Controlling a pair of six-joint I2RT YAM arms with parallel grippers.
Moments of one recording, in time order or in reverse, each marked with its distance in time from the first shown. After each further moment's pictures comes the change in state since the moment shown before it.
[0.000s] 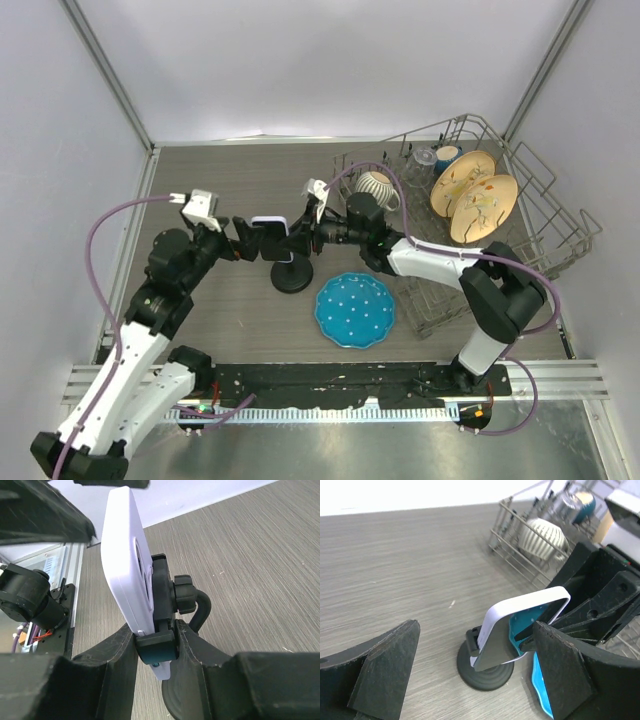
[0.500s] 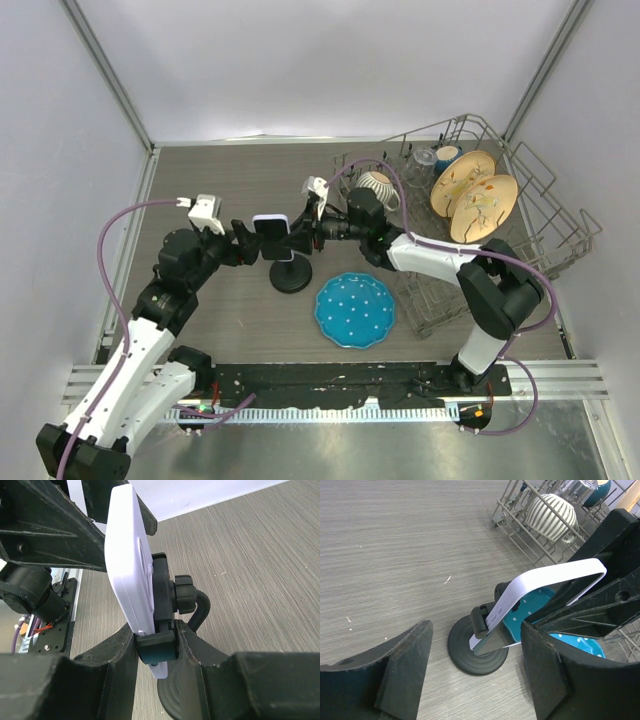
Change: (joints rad) left arm 0.023 -0.028 -0.068 -0.029 -0.019 -0.094; right arm -0.027 0.033 0.032 -0.004 -0.074 -0.016
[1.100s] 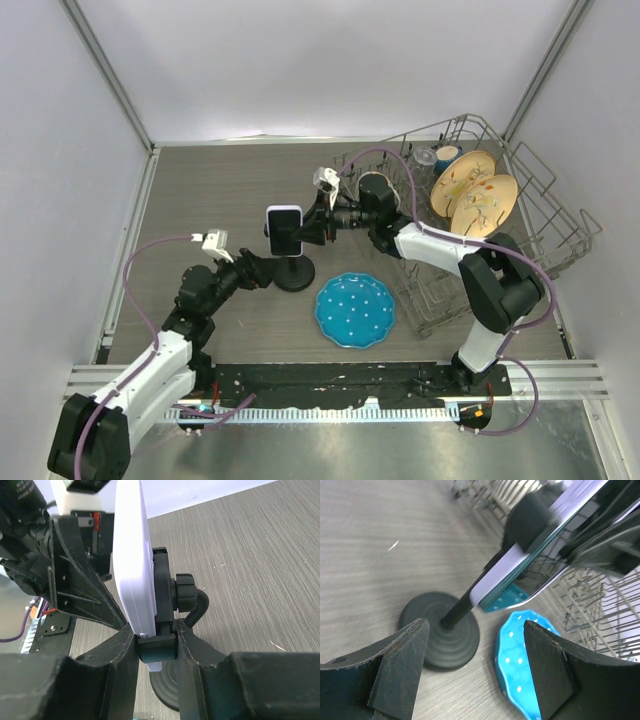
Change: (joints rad) left arm -0.005 0.032 -0.496 0.615 0.132 -0.311; right arm -0.112 0.022 0.045 -0.066 -0.184 -0.027
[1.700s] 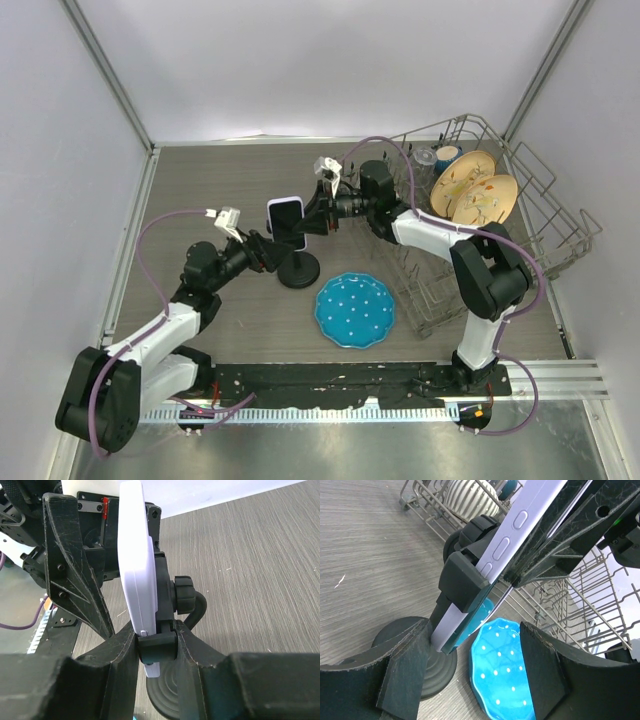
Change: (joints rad) left arm 0.013 0.286 0.154 0.225 0.223 -0.018; right arm -0.052 0.095 0.114 -0.021 -0.154 0.007
